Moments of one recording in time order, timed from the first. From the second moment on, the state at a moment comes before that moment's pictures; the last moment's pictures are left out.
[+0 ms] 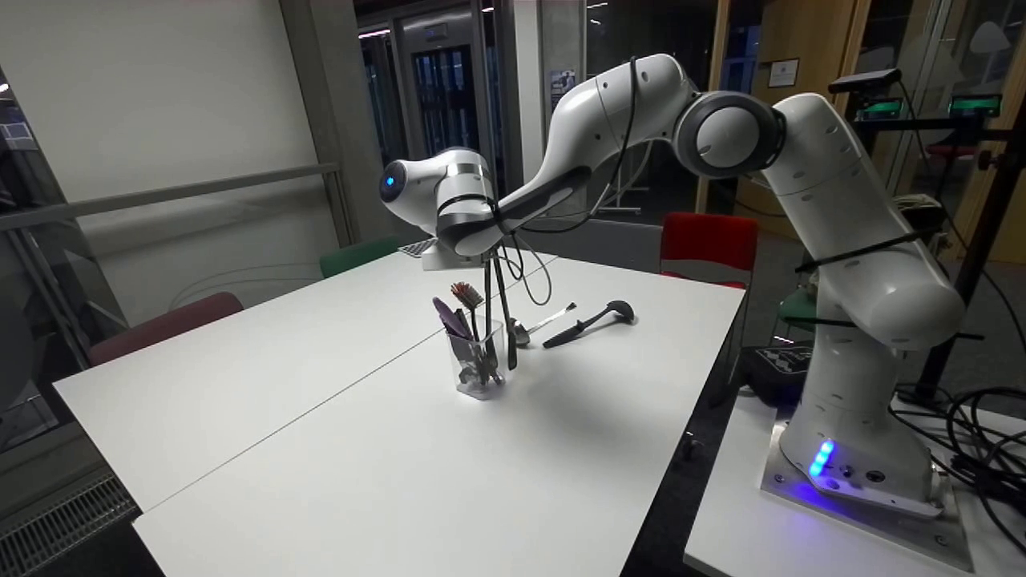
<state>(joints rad) 0.31 0.59 0.06 -1.34 -0.97 1.62 1.83</state>
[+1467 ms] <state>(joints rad) 0.30 0.56 0.07 -1.42 -0.88 1.70 1.73</state>
